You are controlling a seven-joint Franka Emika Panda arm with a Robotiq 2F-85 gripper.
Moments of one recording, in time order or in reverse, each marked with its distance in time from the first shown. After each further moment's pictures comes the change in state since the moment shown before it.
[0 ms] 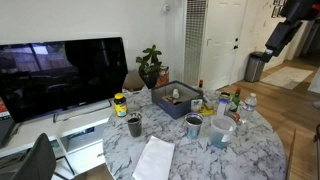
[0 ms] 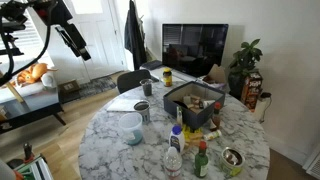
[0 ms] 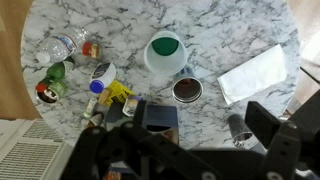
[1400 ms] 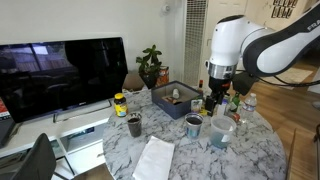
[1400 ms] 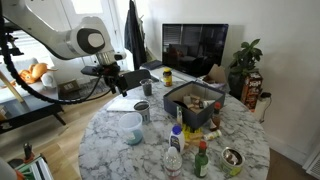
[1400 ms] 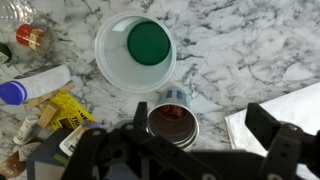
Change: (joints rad) arm -0.027 0.835 0.120 0.108 -0.213 0.509 0.124
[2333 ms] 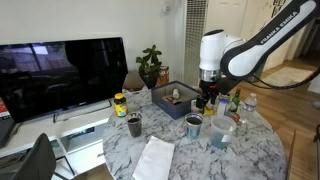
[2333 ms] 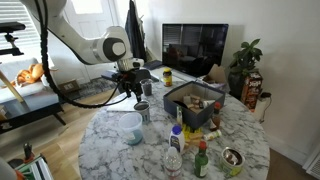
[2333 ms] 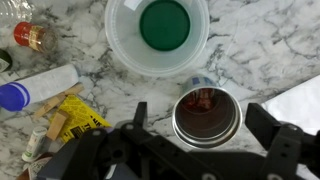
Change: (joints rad) arm 0.021 0.210 -0.146 0.139 -0.054 0.031 0.041
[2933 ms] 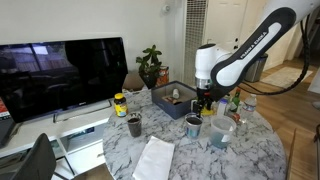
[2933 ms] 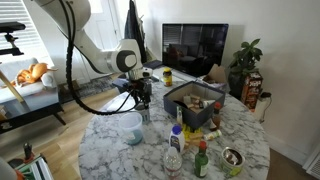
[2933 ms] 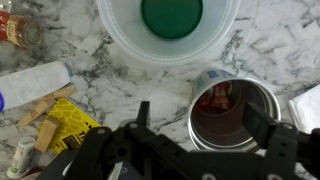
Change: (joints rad) arm 0.026 0.171 -0.082 0.079 0.000 0.078 -0.019
